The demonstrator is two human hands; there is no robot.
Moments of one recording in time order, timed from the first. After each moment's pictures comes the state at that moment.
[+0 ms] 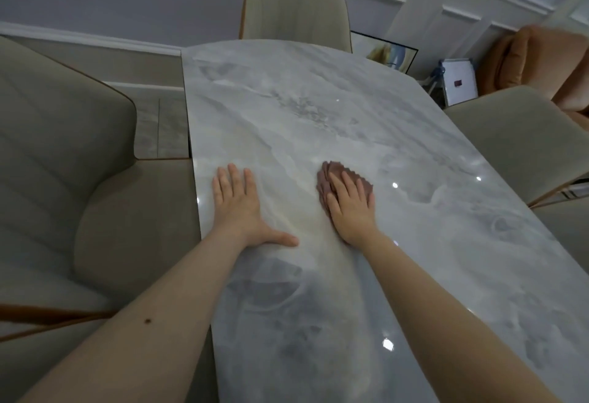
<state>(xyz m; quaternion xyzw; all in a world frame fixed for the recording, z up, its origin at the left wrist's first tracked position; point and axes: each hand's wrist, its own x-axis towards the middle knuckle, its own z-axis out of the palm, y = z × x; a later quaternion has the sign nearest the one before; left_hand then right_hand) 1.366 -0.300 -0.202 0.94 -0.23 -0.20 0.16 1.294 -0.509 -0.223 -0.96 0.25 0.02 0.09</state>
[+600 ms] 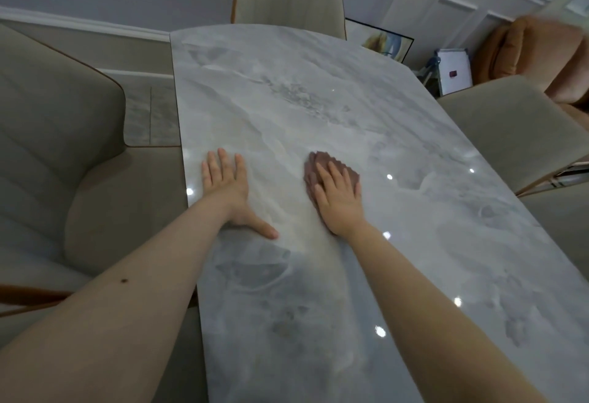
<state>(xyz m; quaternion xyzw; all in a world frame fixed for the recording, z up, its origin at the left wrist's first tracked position) 1.372 -0.296 -0.191 0.92 -0.25 -0.28 0.11 1.285 -0.499 -0.224 -0.97 0.23 0.04 0.09</state>
